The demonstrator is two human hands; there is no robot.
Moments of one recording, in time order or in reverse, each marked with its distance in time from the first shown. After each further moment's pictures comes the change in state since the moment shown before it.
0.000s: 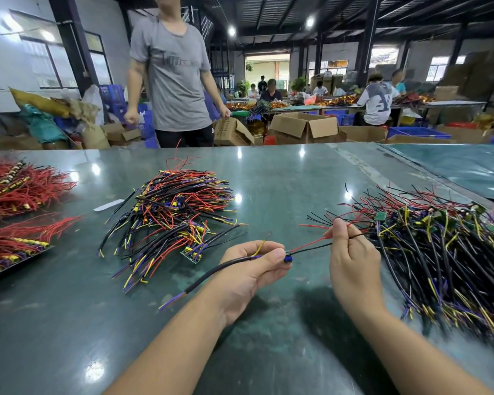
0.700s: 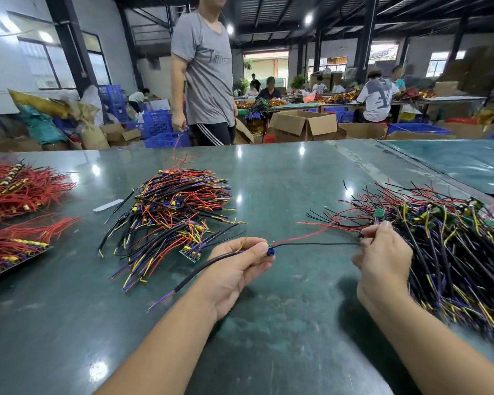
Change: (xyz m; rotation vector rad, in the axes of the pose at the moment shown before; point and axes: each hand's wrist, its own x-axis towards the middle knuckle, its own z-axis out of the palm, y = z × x) left_hand 0.002 0.004 -0.010 -0.055 0.102 -0.004; right_hand 0.026 0.020 -0.014 0.446 0.272 0.469
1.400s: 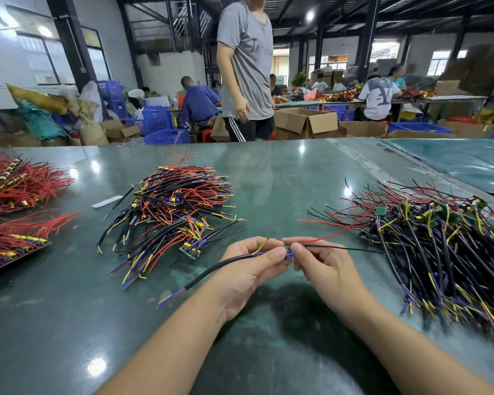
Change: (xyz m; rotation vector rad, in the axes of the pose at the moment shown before) left_hand -0.001 -0.010 0.007 0.068 -0.144 0.006; right_hand -0.053 0.003 0.011 -0.336 -0.773 -0.193
